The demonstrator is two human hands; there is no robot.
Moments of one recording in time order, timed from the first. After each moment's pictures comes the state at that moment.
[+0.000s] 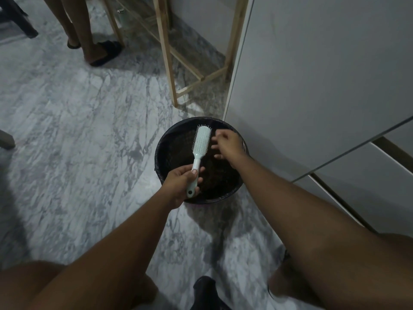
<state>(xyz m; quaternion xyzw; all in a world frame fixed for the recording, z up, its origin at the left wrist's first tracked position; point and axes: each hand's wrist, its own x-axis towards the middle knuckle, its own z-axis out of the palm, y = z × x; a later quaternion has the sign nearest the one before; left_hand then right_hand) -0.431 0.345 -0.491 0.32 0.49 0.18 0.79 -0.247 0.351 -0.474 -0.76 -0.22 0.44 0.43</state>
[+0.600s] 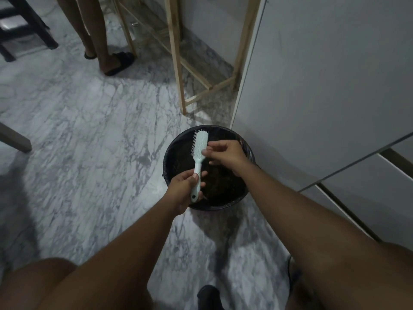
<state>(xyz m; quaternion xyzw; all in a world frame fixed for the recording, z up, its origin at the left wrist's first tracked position) -0.439 0.348 -0.486 0.29 0.50 0.21 0.79 -0.260 0.345 -0.457 -0.66 -0.29 0.51 0.46</state>
